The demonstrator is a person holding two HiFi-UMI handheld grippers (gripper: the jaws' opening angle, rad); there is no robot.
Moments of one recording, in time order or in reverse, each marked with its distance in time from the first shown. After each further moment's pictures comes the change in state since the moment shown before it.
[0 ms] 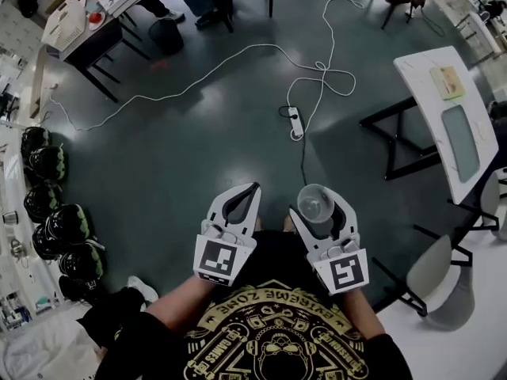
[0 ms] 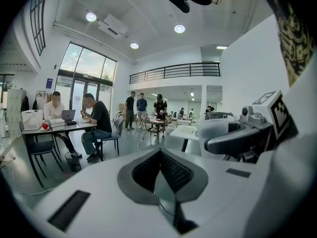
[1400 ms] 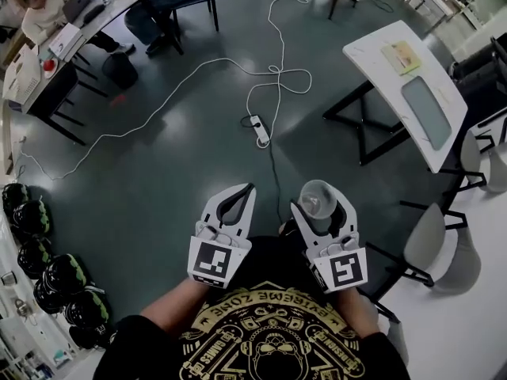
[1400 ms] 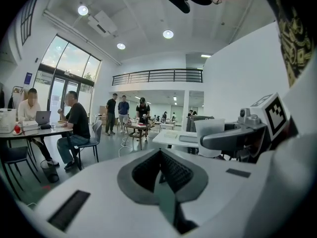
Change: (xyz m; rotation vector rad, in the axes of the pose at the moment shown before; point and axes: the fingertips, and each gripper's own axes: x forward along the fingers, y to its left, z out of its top) left arm 0.052 -0.034 0.032 0.042 -0.049 -0.221; right arm -0.034 -0.068 0.015 -0.026 -0.029 -0.310
